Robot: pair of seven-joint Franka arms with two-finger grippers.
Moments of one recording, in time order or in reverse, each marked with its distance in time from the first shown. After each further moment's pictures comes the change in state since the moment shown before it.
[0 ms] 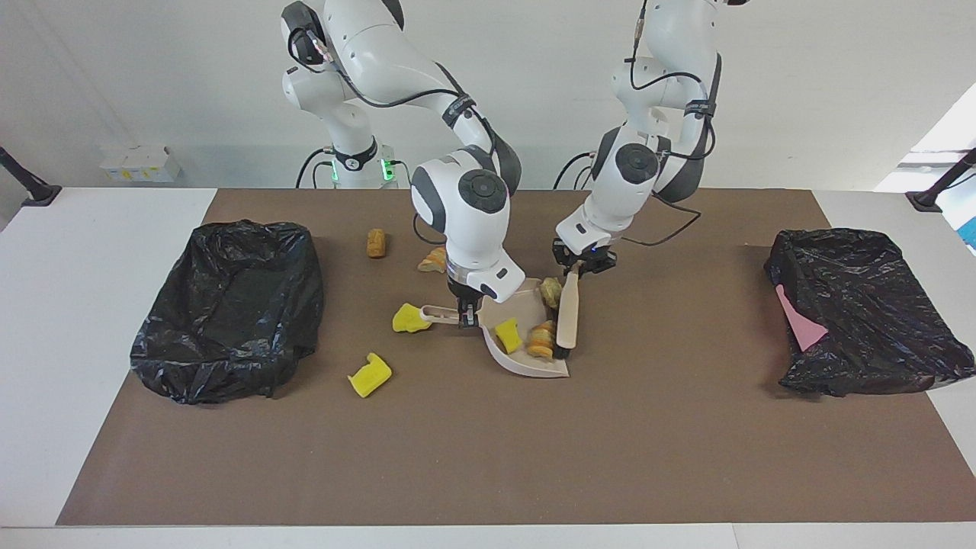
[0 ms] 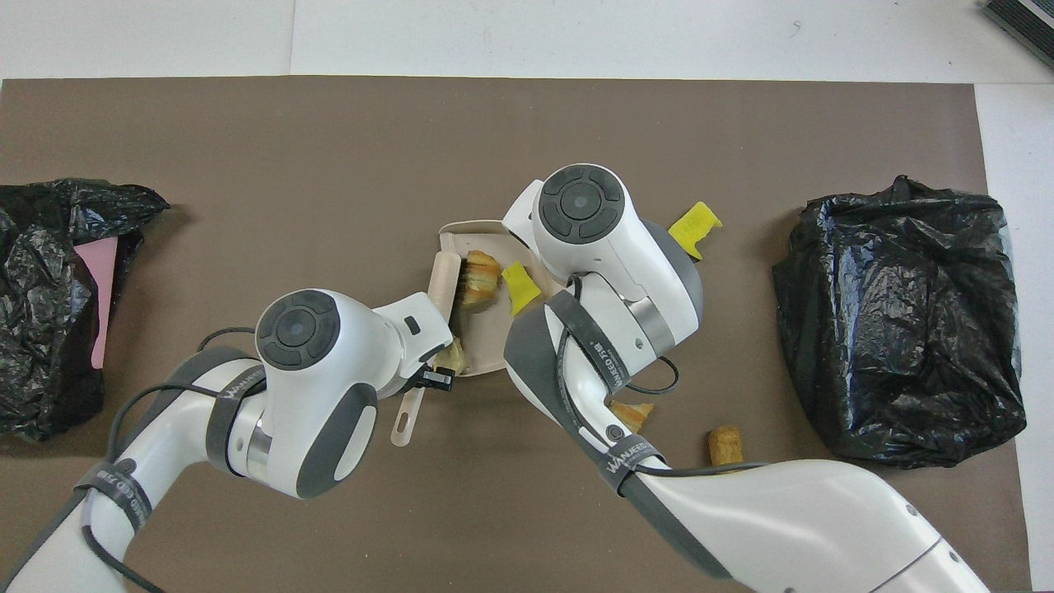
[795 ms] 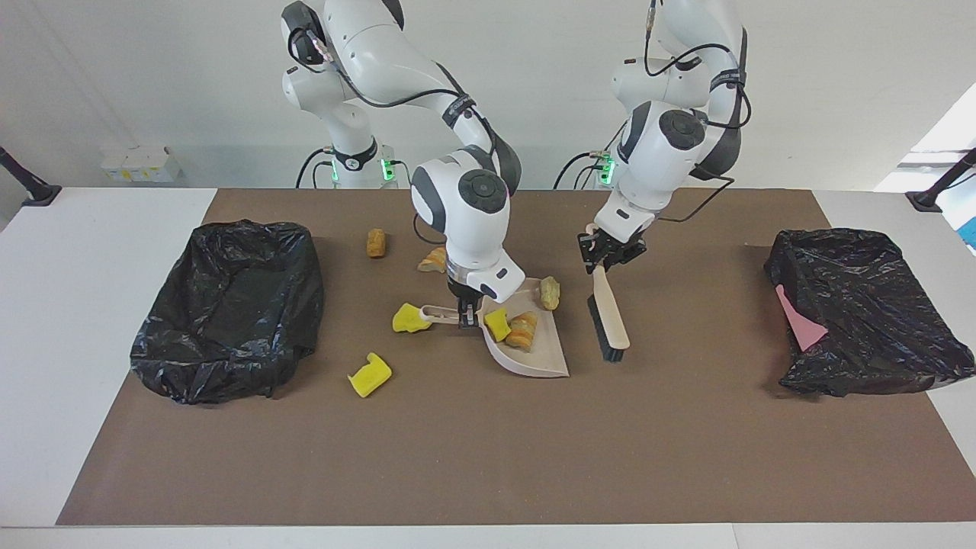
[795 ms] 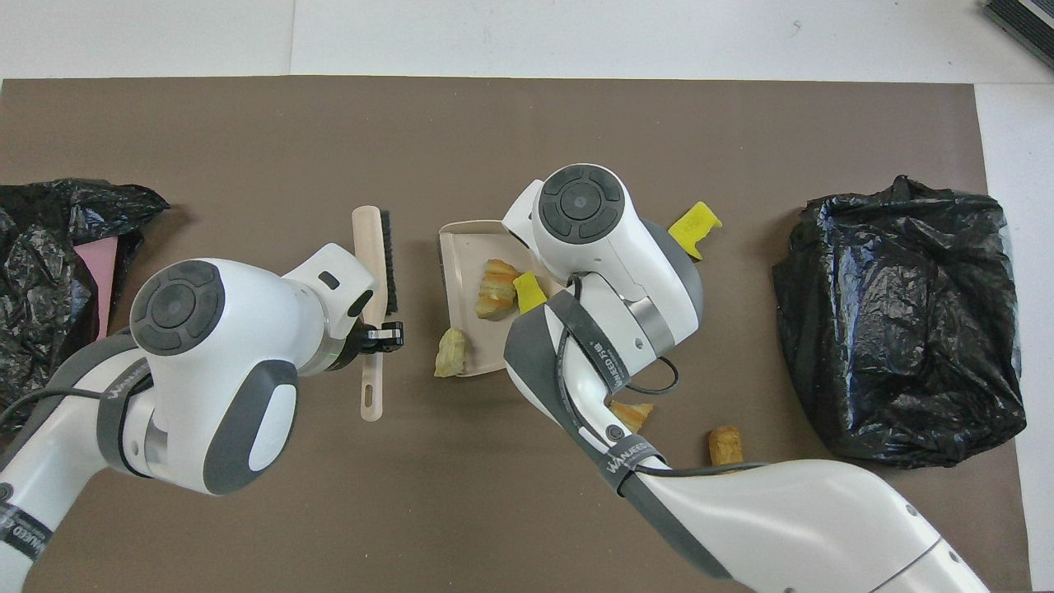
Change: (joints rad) left arm 0.113 -0.109 0.033 0.041 -0.009 -0.092 -0.236; right arm 0.000 0.000 0.000 0.000 0.000 0.000 0.001
